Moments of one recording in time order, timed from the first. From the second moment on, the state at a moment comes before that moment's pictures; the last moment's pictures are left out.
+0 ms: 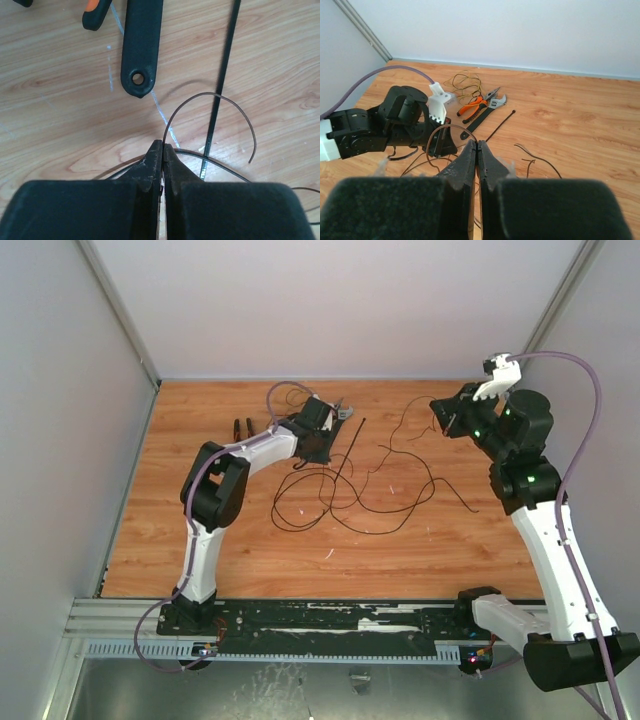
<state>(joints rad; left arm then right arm) -0.55 2.14 1.60 -0.39 -0.01 -0.32 0.17 1.02 1.20 -0.27 -0.26 0.25</state>
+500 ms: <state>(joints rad) -0.52 1.80 1.43 -0.22 0.06 -0.42 -0.02 1.06 1.20 -0.31 -0.24 0.23</state>
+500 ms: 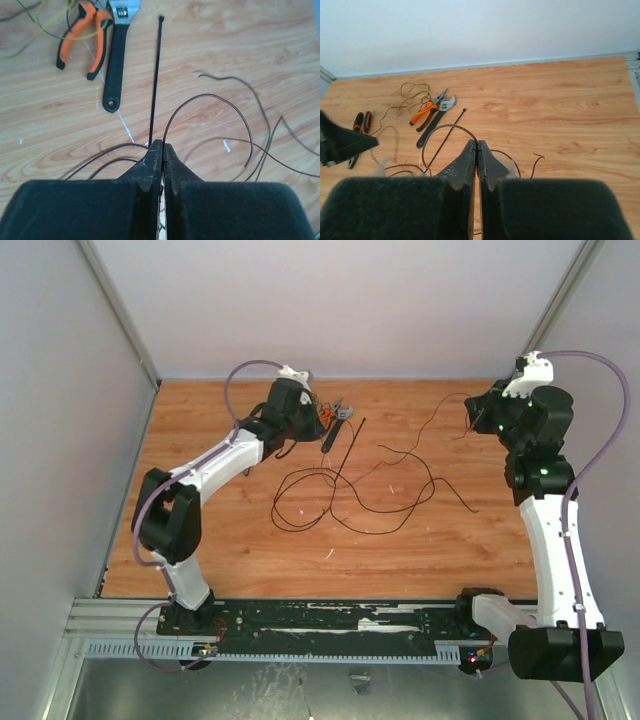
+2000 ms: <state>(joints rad) -0.43 0.91 0.31 0.26 -0.30 -1.32 -0.22 1.04 0.84 -0.26 -0.04 0.33</state>
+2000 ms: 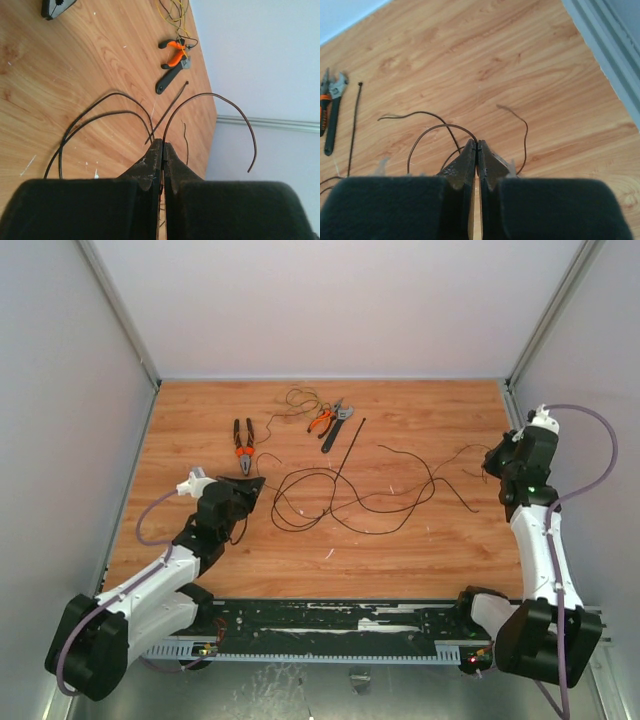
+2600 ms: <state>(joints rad) -0.49 1.17 0.31 0.41 -0.36 -1.39 -0.22 1.25 0.75 -0.14 0.12 0.32</state>
